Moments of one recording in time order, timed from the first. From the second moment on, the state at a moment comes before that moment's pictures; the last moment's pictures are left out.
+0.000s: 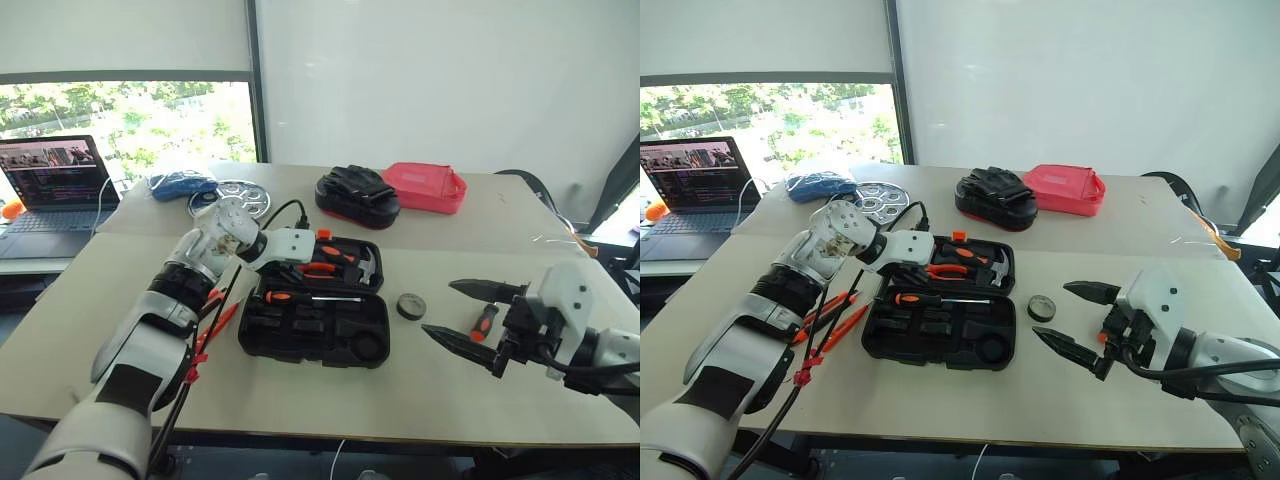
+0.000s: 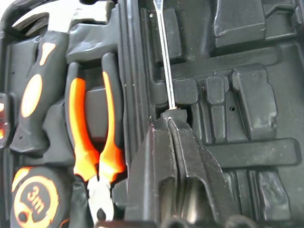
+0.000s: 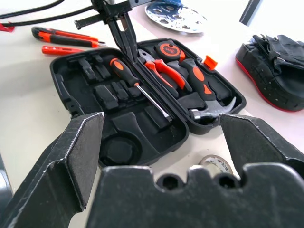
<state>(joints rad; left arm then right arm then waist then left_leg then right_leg) -1.16 0.49 -0.44 0.71 0.24 -0.03 -1.42 0.04 -0.89 -0.44 -0.72 0.74 0.66 0.73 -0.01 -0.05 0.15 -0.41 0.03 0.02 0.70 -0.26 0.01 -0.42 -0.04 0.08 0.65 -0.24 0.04</state>
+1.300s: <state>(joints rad) -1.17 0.37 -0.48 0.92 0.35 -0.12 -1.26 0.03 -0.86 -0.41 -0.73 0.73 0.66 0.70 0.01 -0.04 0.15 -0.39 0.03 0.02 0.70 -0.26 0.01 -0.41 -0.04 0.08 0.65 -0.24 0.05</state>
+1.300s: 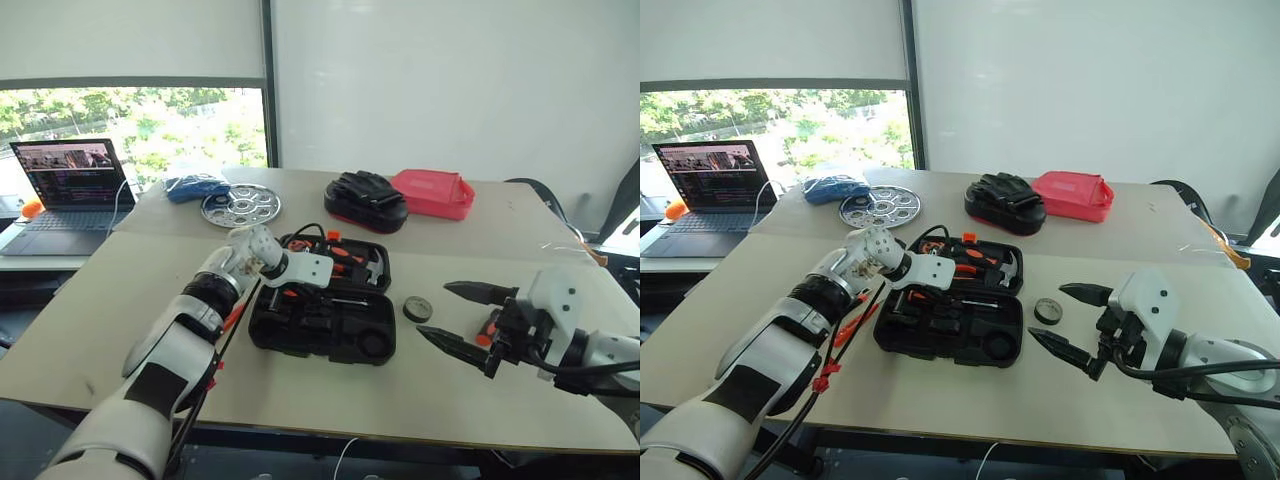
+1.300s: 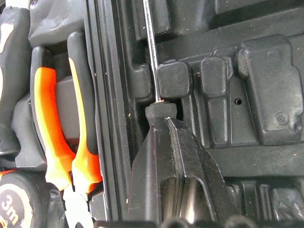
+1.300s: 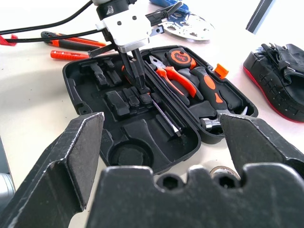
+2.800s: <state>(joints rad) -1.01 0.58 -0.10 0.04 -0.51 0.66 -1.46 -0.54 -0.48 -0.46 0.01 0.45 1.40 -0.02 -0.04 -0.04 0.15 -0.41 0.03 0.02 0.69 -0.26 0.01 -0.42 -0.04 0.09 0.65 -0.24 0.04</state>
